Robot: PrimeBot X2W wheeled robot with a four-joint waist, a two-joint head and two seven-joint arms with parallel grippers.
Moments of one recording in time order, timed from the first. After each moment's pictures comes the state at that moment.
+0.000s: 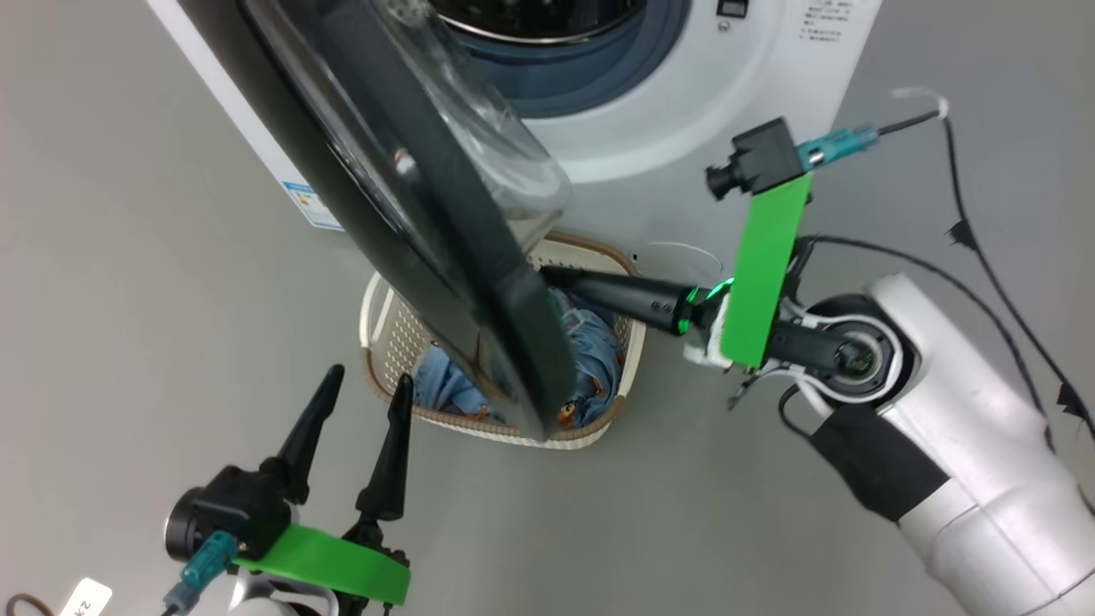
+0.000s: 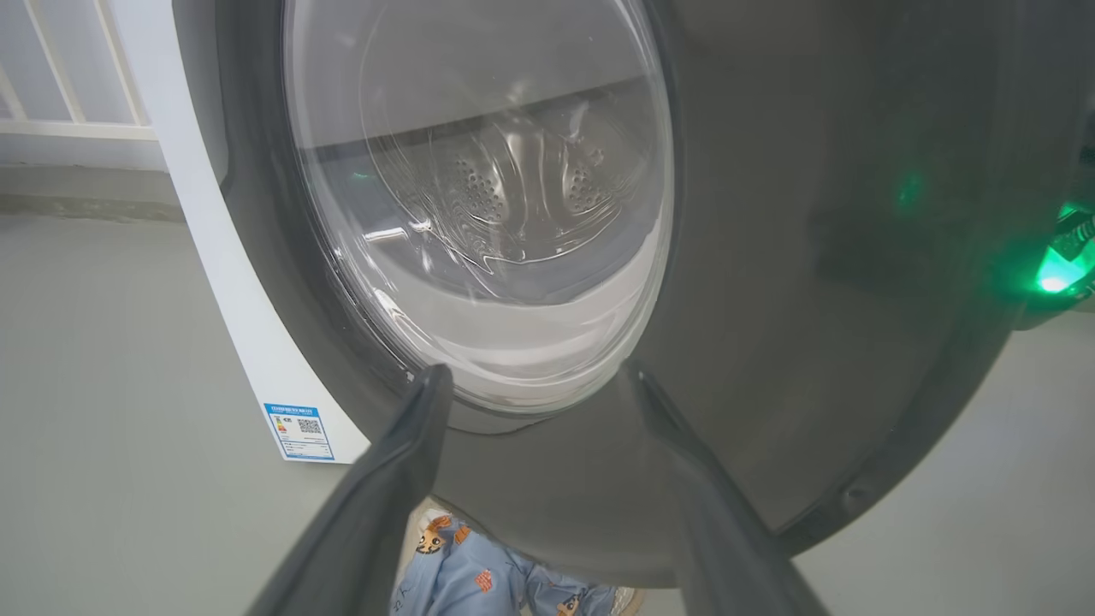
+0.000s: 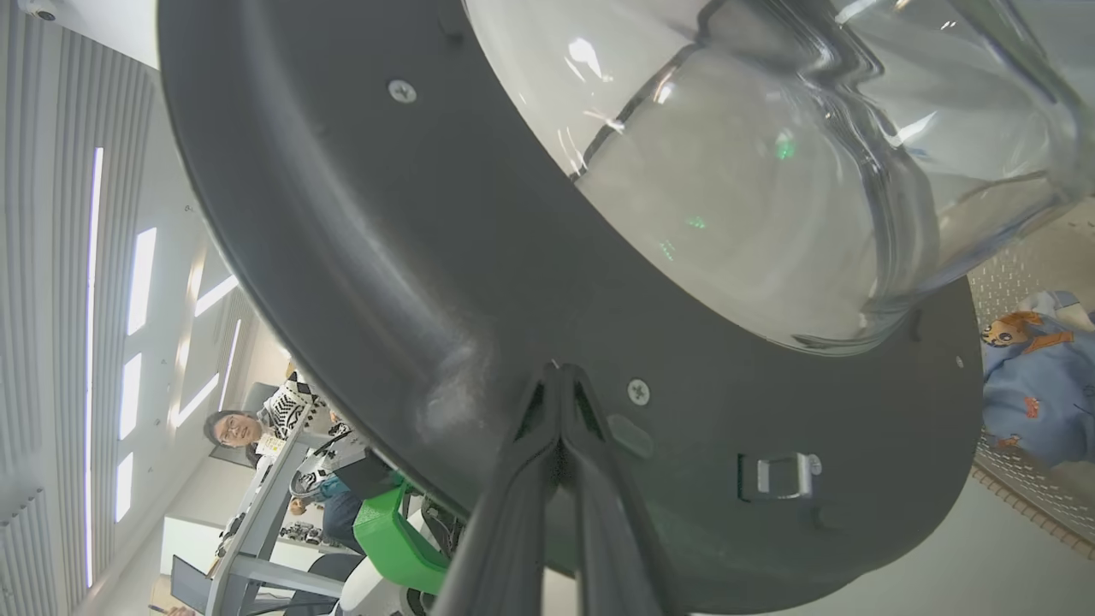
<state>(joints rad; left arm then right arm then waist) -0.16 0.04 -0.20 0.11 -0.27 -0.13 -0.26 -0.81 -0.26 0.60 0.28 1.58 0.13 0.65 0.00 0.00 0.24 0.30</state>
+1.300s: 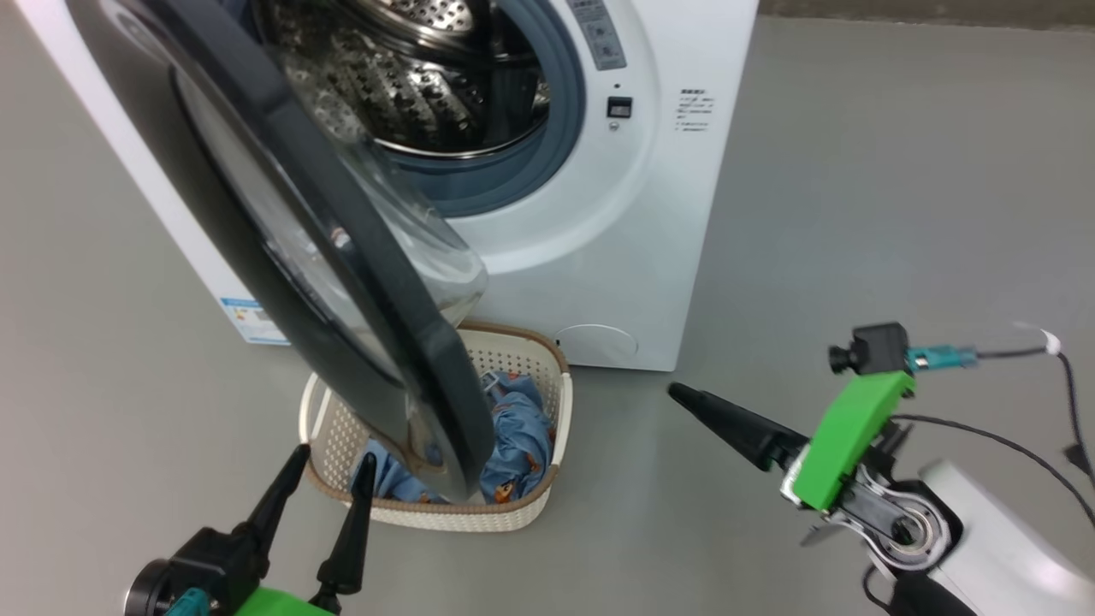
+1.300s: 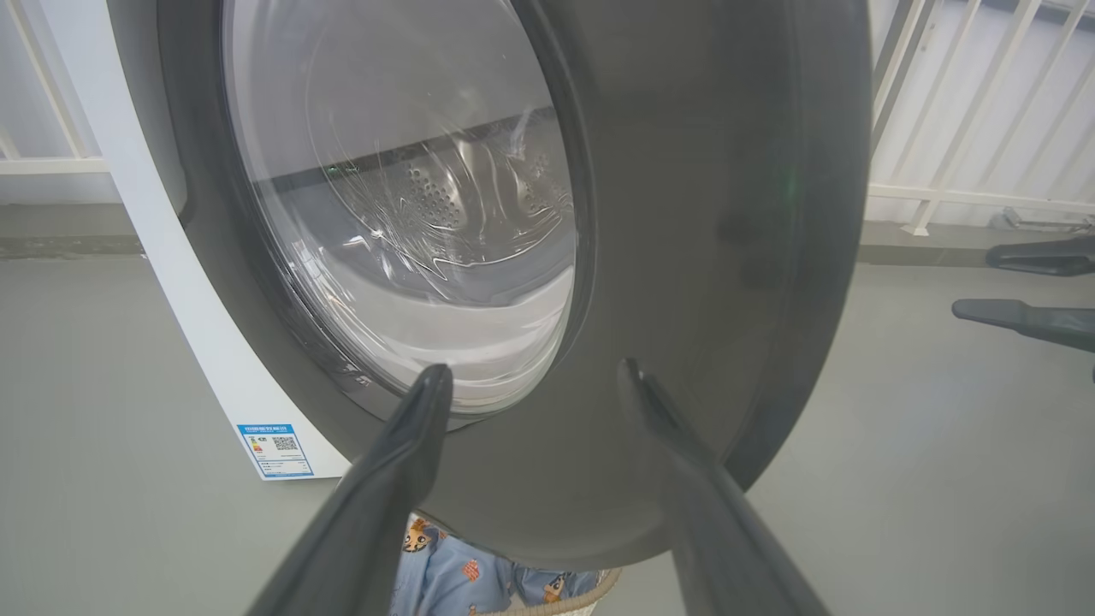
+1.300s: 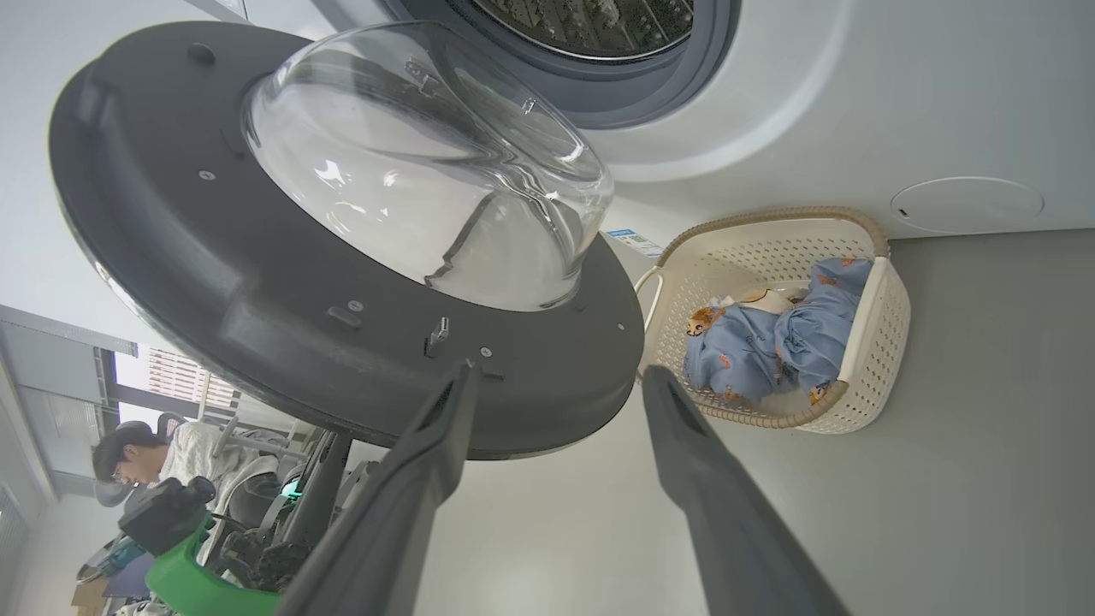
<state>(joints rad) -0.05 0.14 -0.21 0.15 -0.29 -0.13 -0.26 -0.49 -0.37 0.60 0.35 1.49 0.13 0.31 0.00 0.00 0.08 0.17</state>
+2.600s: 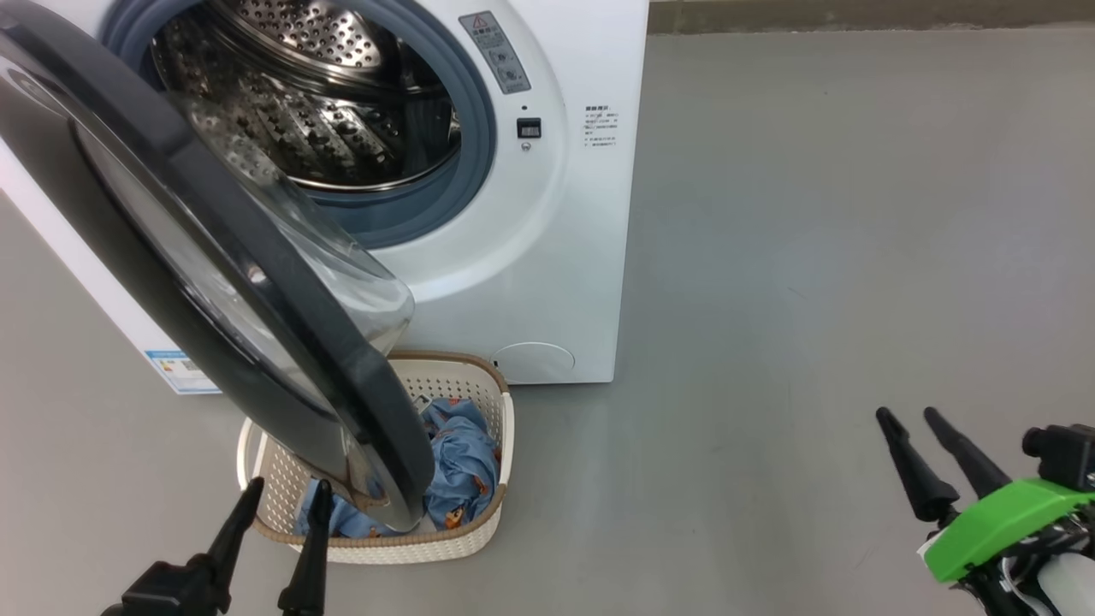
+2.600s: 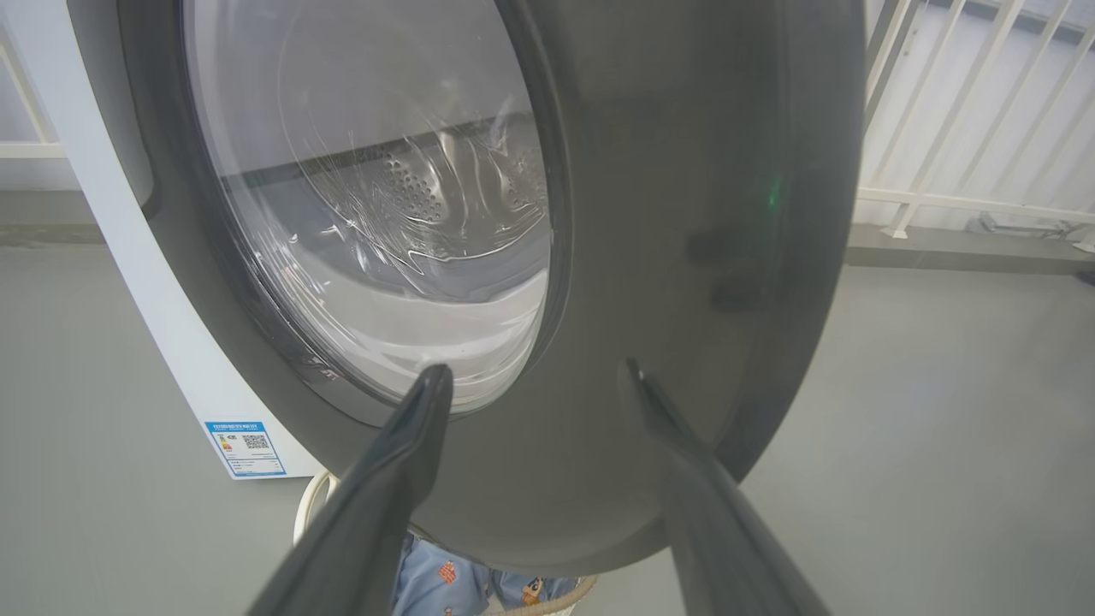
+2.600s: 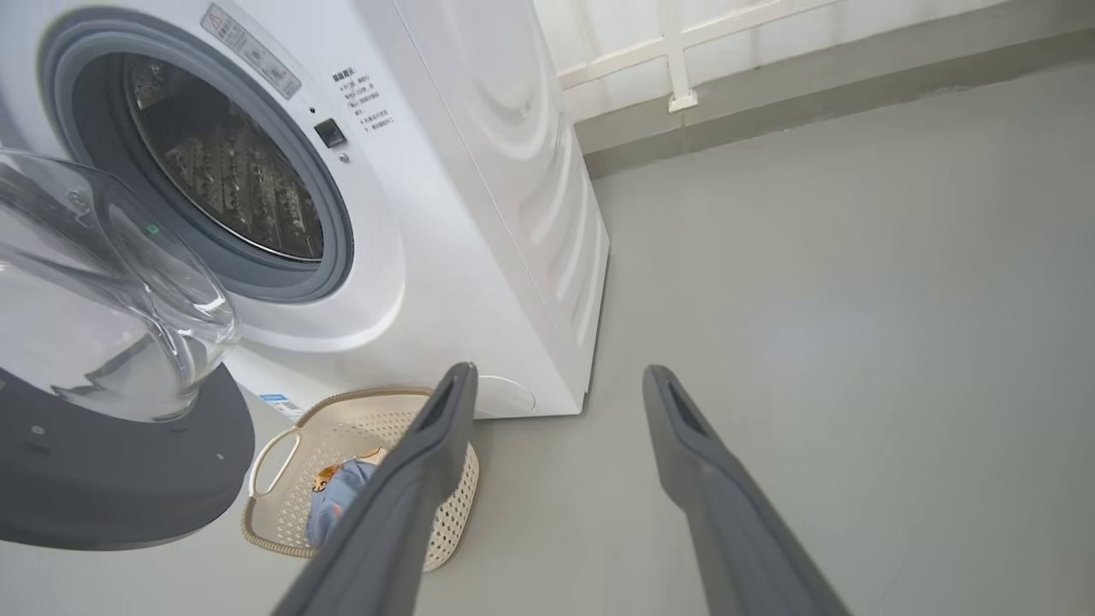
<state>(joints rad) 0.02 0.14 -0.12 0.14 -0.31 -0.13 -0.26 -0.27 -0.50 0.42 0.51 0.95 0.13 -0.25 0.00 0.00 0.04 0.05</state>
